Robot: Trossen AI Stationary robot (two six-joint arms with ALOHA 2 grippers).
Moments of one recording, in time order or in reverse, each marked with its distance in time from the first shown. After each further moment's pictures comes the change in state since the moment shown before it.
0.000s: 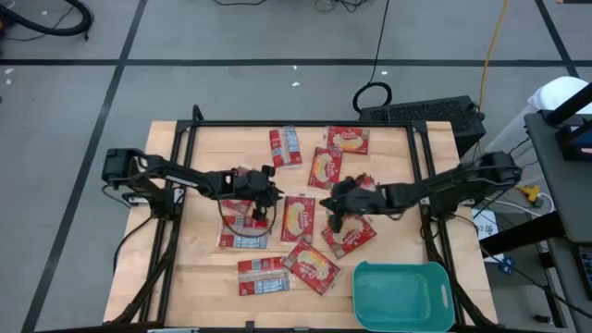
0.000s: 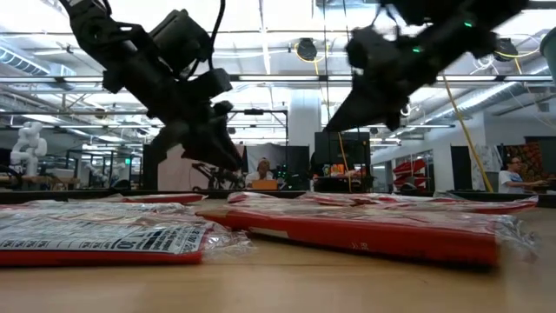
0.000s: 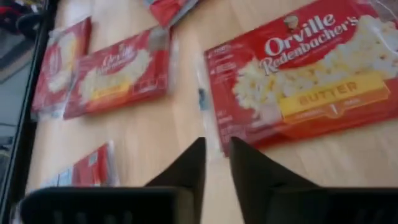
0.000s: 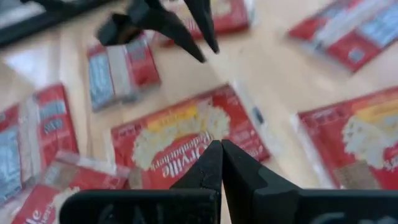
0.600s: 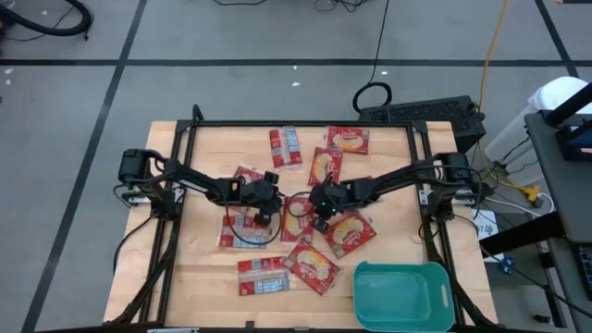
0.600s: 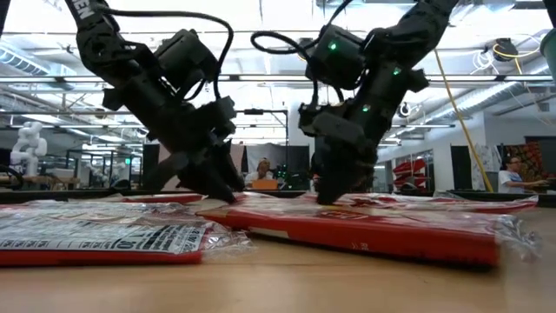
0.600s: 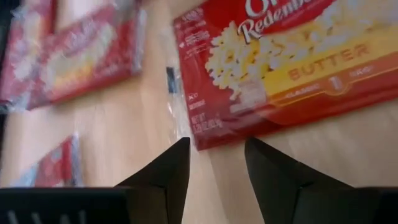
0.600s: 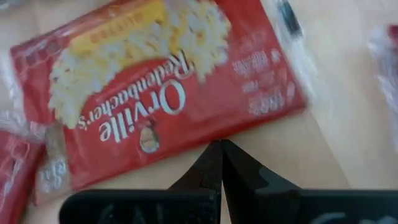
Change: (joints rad) left arm -0.023 0.132 0.002 0.036 -0.063 0.014; right arm -0.110 0.396 0.247 -0.209 -0.264 -0.072
